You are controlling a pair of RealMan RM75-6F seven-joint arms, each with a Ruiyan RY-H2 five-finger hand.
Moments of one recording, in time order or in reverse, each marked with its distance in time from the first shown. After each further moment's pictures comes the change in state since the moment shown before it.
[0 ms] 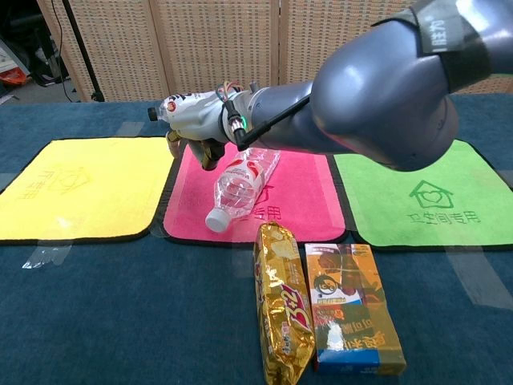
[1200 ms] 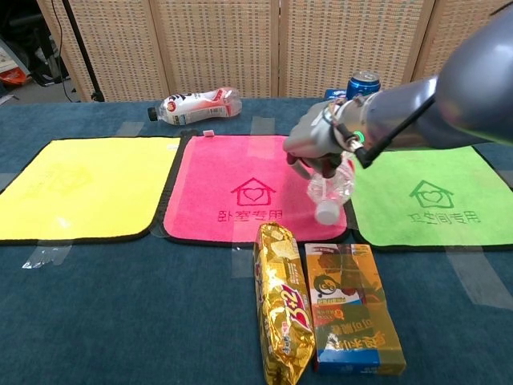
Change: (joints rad) left arm -0.001 -0.002 -0.009 -0.014 0.038 -0.057 -0.002; right arm 0.021 0.225 -0.361 -0.235 0.227 0.122 -0.212
